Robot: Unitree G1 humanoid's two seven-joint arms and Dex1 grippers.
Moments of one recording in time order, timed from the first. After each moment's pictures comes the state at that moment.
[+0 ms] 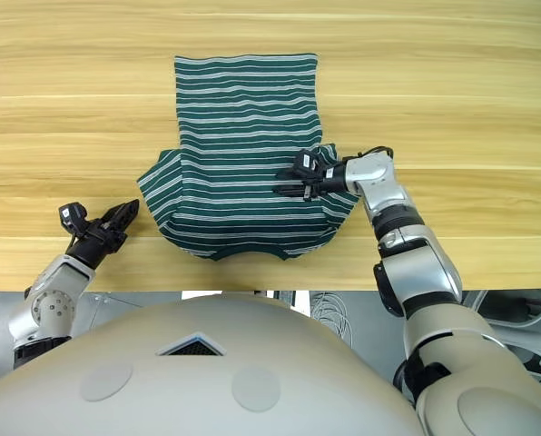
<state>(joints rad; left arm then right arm) 0.48 0.24 0.27 -0.08 -0.65 0.49 -0.46 -0.40 -0.40 0.38 0.97 0.05 -0.34 1.17</state>
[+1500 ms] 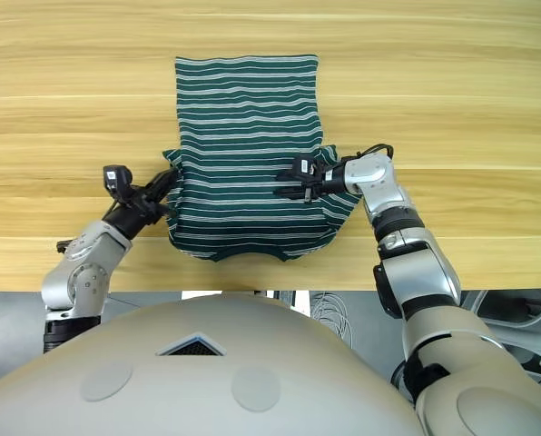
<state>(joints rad) 0.37 0.17 0.01 -0.28 -0.51 0.51 -0.43 -0.38 -0.40 0.34 0.93 -0.05 -0.38 1.18</state>
